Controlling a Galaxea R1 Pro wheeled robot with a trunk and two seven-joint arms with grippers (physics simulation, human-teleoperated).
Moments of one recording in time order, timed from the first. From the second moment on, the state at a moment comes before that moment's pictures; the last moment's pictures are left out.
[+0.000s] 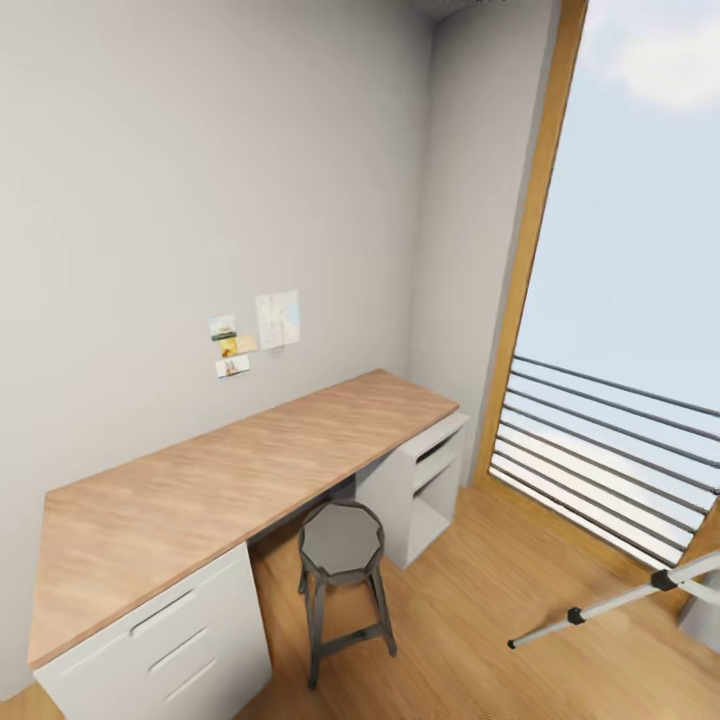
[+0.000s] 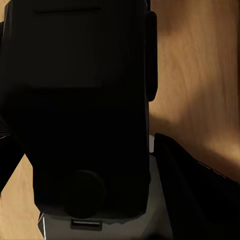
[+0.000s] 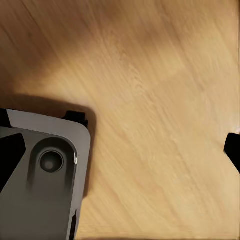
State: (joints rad) left arm -0.24 -0.03 -0.12 -0.01 0.59 -0.09 0.17; right arm -0.23 -0.15 0.17 0.03 0.01 -0.14 0.08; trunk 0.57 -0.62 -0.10
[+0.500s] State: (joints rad) left arm -0.24 -0.03 -0.12 -0.01 0.59 -0.09 0.17; right arm -0.23 -0.15 0.17 0.03 0.01 -0.14 0.08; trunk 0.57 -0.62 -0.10
